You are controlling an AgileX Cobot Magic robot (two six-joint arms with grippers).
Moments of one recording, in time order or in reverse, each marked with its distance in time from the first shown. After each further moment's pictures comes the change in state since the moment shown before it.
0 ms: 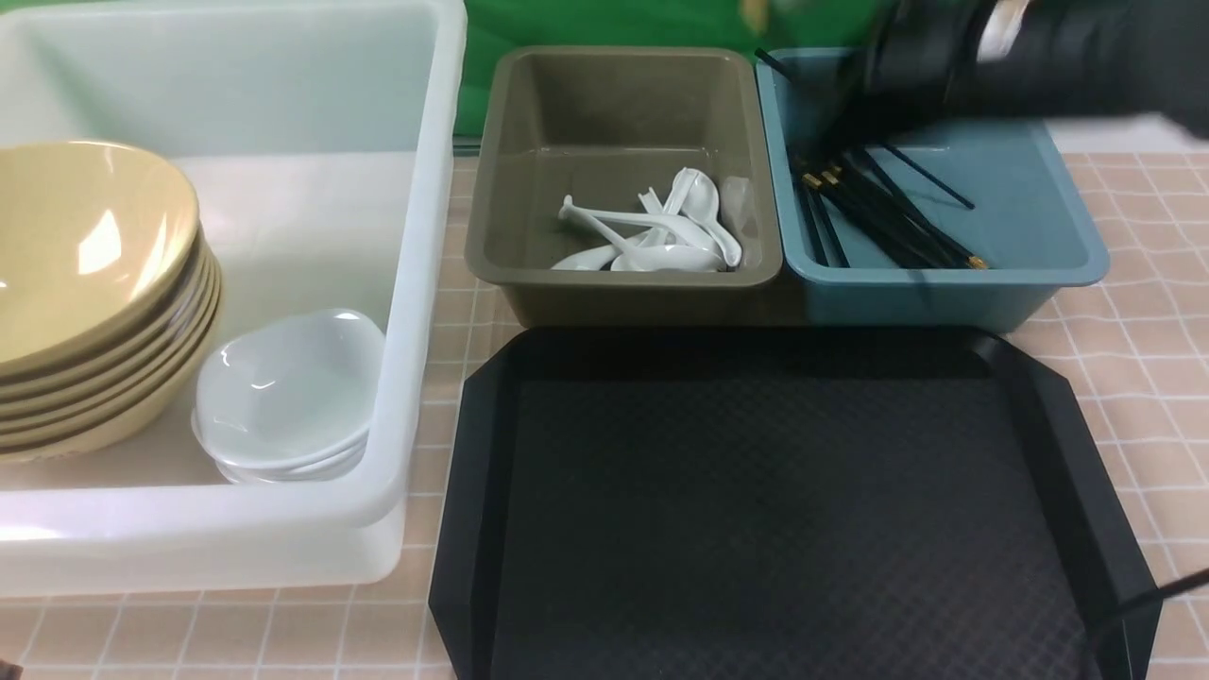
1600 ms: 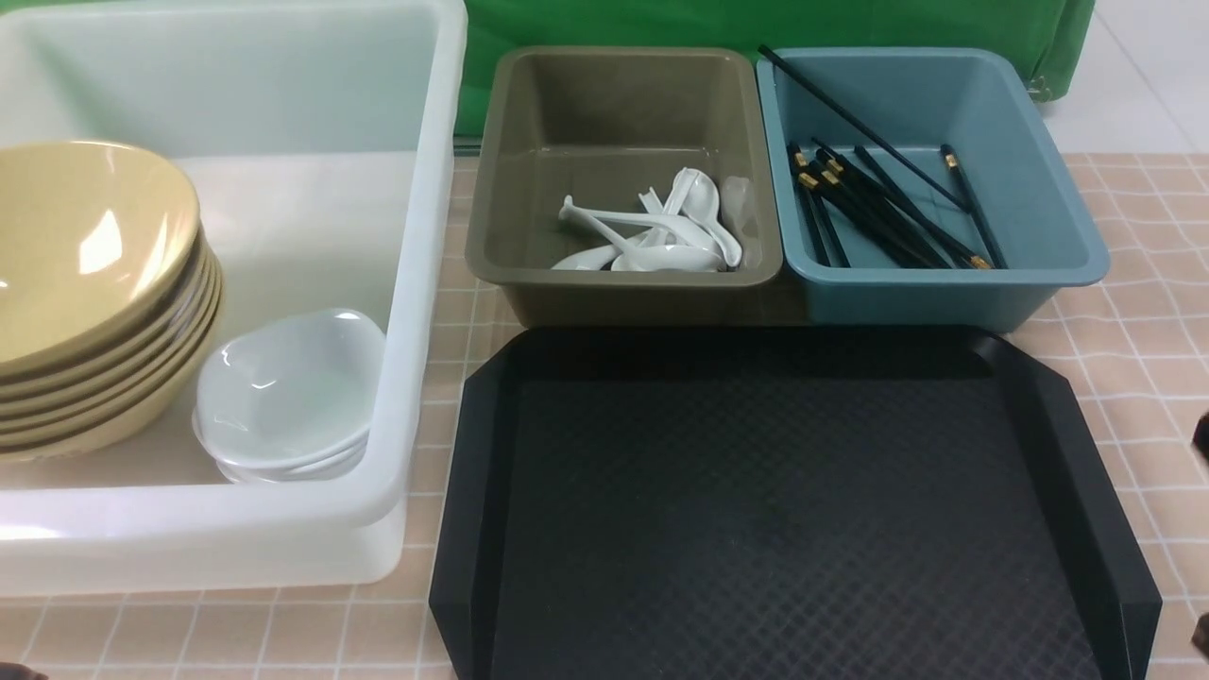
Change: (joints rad) right arm -0.150 -1.051 1.214 -0.014 -0.295 0.195; left arm 0.000 0.000 0.022 0.000 0.020 0.000
